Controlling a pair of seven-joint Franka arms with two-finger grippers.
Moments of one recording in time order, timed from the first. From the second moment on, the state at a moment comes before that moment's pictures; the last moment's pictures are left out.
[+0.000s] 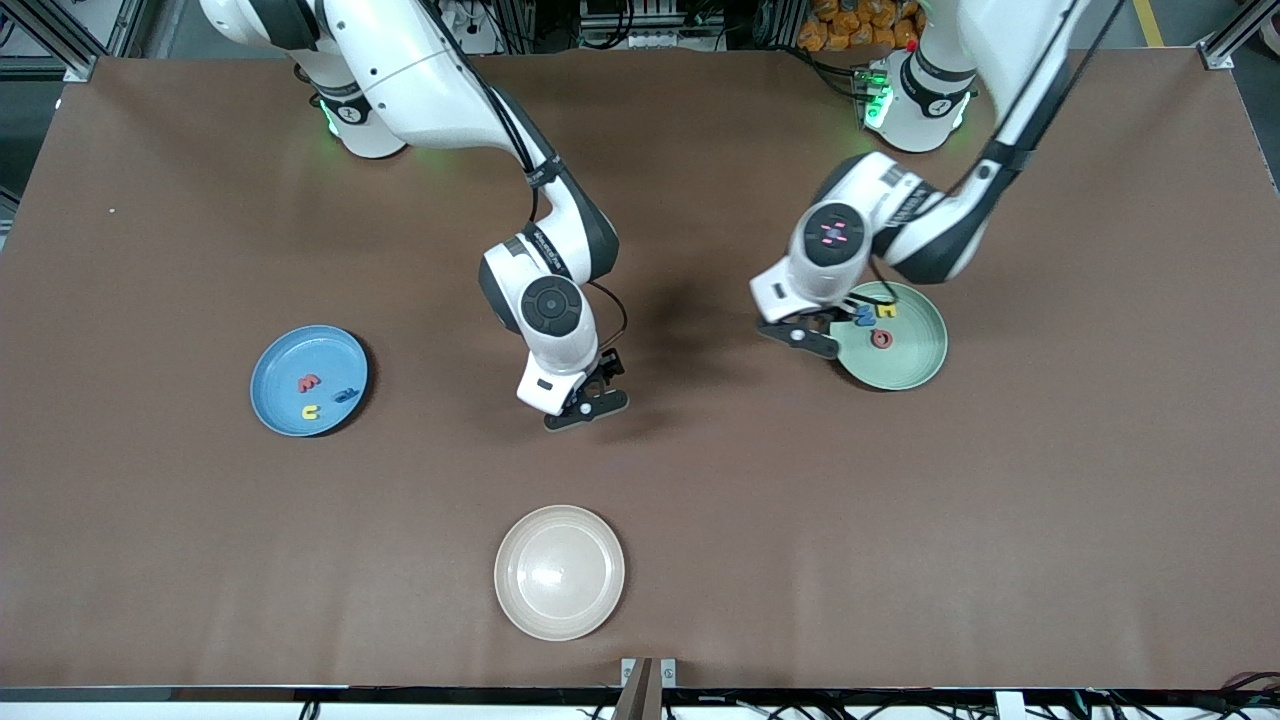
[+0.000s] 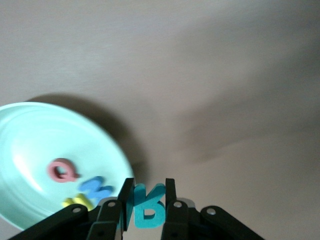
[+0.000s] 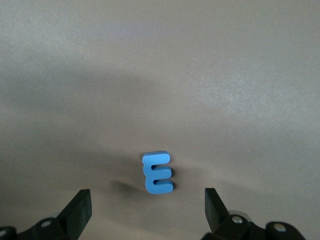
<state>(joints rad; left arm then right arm) 0.00 0.33 -0.52 -2.16 0.25 2.21 -0.25 0.79 0.76 -0.17 -1.55 0.14 2.28 0.24</state>
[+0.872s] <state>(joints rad) 0.37 0.33 -0.58 -2.31 0.25 2.31 0.19 0.79 0.79 -0.18 -1.56 0.14 2.30 0.24</state>
